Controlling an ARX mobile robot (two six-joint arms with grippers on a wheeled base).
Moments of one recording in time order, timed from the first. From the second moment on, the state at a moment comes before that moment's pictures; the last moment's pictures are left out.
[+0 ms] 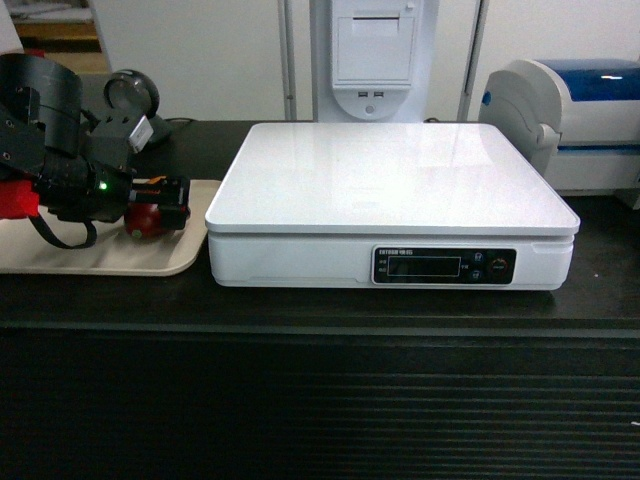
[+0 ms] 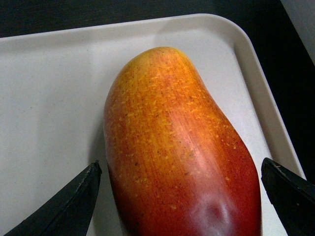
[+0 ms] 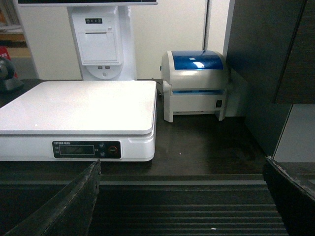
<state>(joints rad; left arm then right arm) 0.02 2.35 1.57 0.11 0.14 0.12 0.00 0.00 0.01 0.00 0.00 0.00</state>
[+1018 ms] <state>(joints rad) -0.18 1.85 1.17 0.34 0.10 0.06 0.00 0.00 0.01 0.00 0.00 0.00</state>
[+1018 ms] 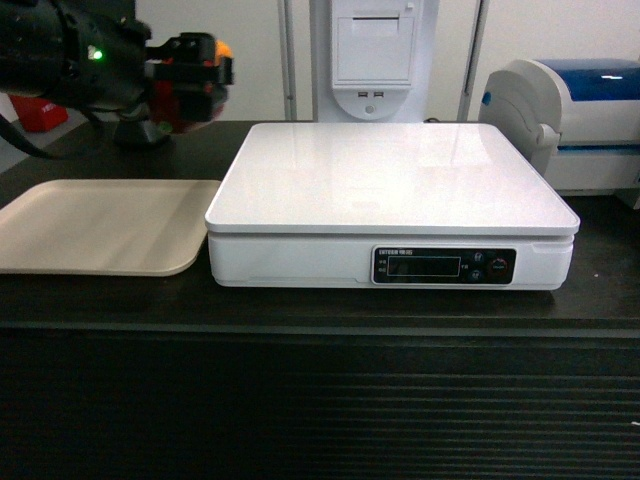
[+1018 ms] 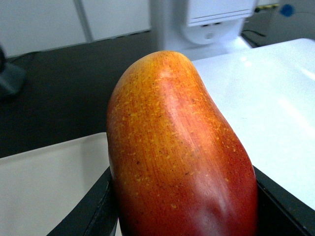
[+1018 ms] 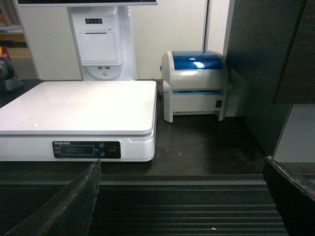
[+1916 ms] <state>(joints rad) -0.52 2.06 1.46 0.22 0.04 0.01 0.00 0.00 0.01 0.00 0.00 0.00</state>
